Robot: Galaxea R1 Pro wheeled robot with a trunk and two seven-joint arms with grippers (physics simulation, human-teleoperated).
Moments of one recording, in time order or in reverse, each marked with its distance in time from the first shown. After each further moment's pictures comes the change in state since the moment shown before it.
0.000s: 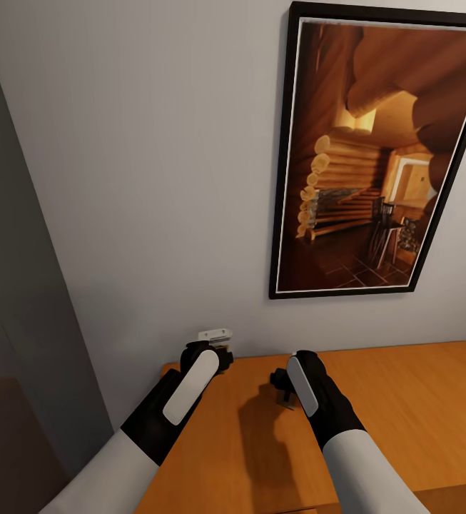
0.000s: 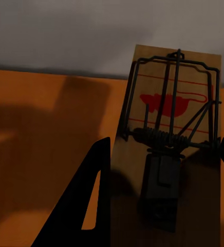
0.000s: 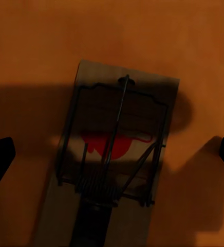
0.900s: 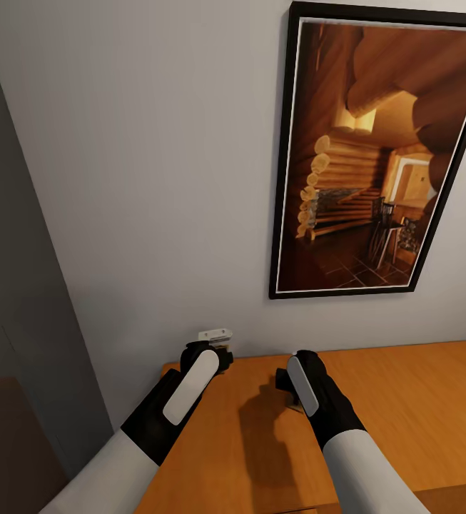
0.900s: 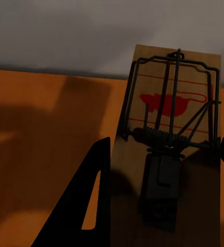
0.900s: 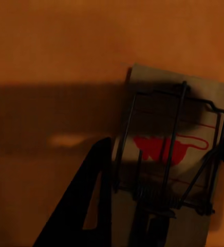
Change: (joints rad) left arm 0.000 0.000 0.000 0.000 0.000 0.000 0.000; right arm 0.000 0.000 -0.004 -0.002 0.002 0.005 0.001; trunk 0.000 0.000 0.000
